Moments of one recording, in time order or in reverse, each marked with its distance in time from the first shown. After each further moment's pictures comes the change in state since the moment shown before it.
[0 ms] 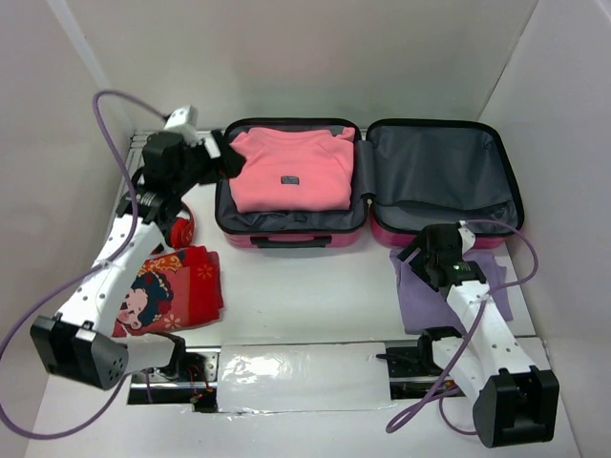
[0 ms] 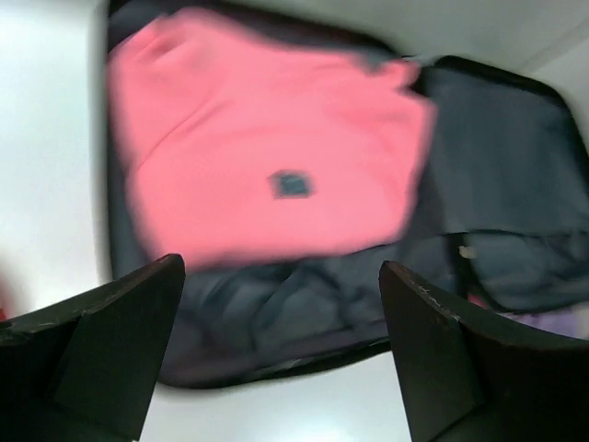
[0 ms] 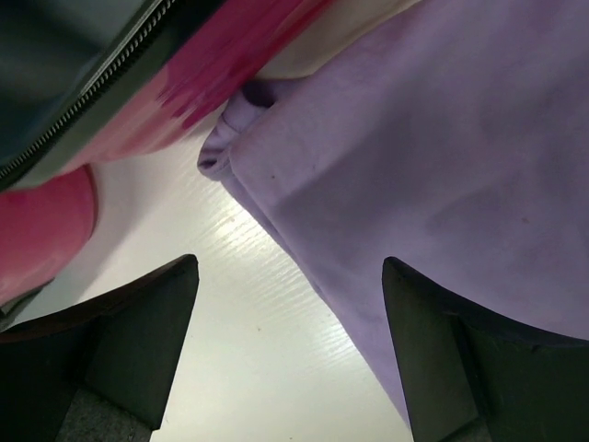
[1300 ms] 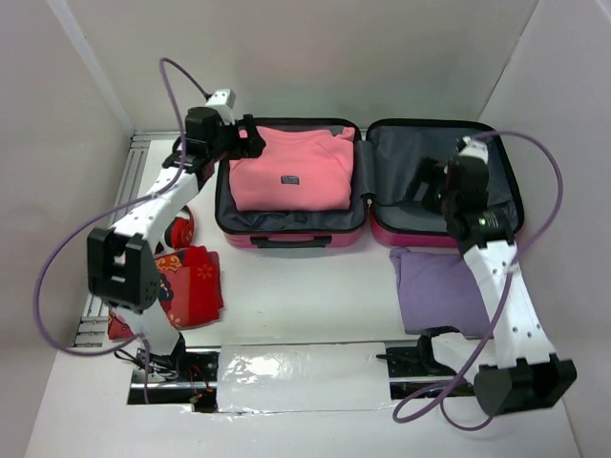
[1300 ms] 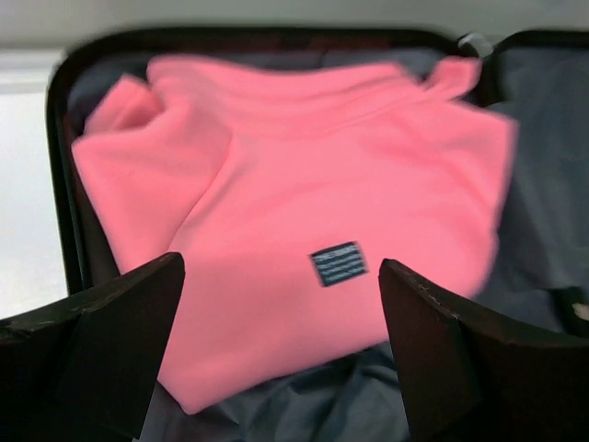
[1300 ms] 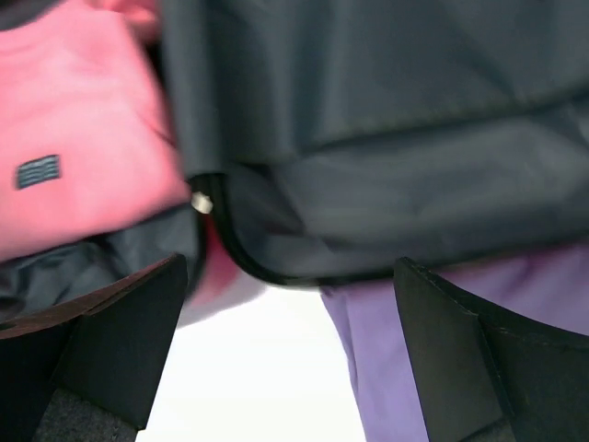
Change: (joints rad) left arm 0.014 0.407 0.195 0.132 0.024 0.156; right arm 0.045 0.218 0.658 -0.035 -0.036 -0.455
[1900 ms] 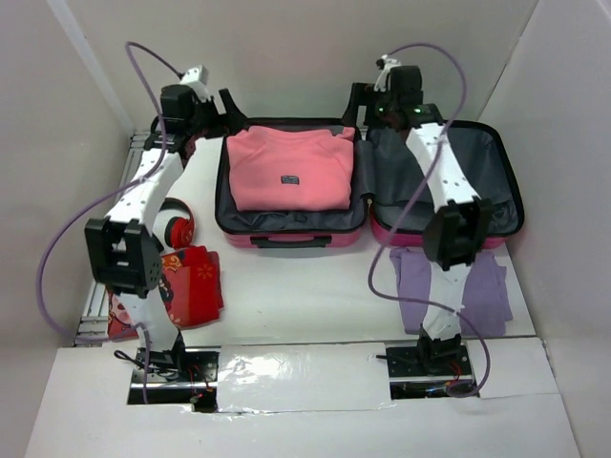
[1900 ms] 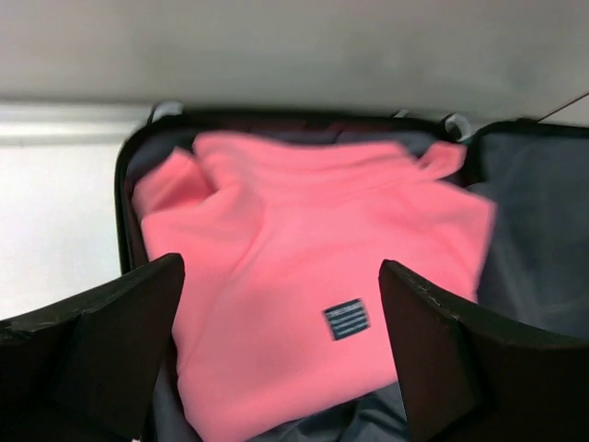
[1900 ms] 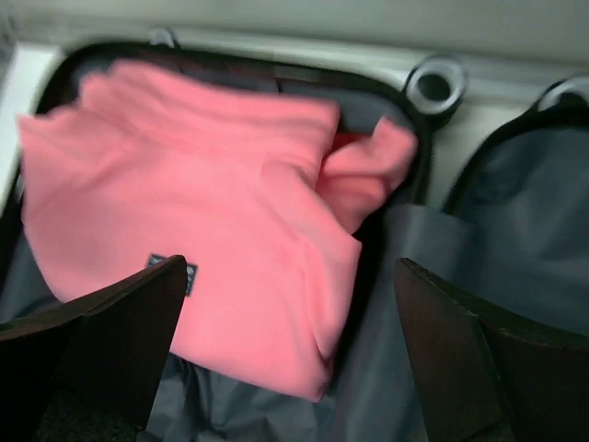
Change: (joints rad) left arm 0.129 0.198 0.222 -0.058 0.097 -0.076; right arm 0.073 1.052 0.986 0.033 -0.420 -0.152
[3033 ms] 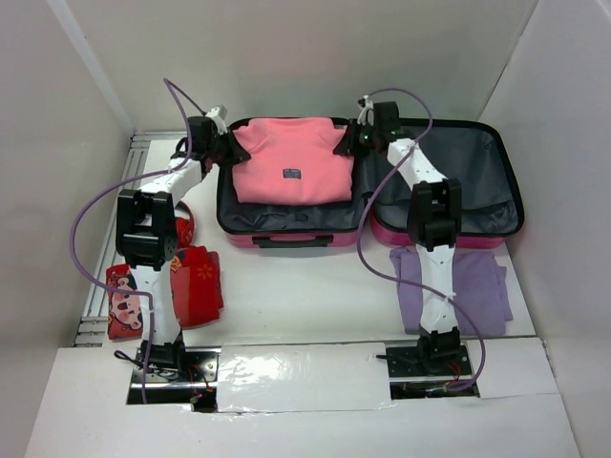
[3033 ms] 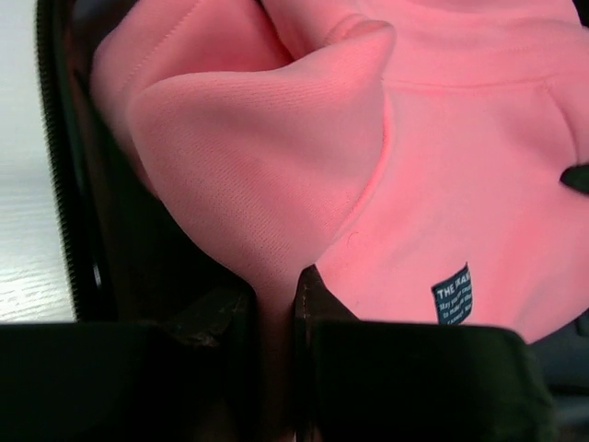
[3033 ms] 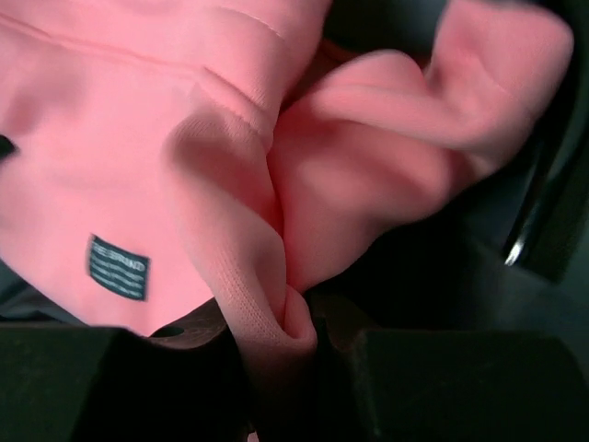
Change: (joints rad) left arm 0.018 0.237 -0.060 0.146 0.113 -0.050; right arm -0.035 0.249 -0.056 0.217 -0.261 0.102
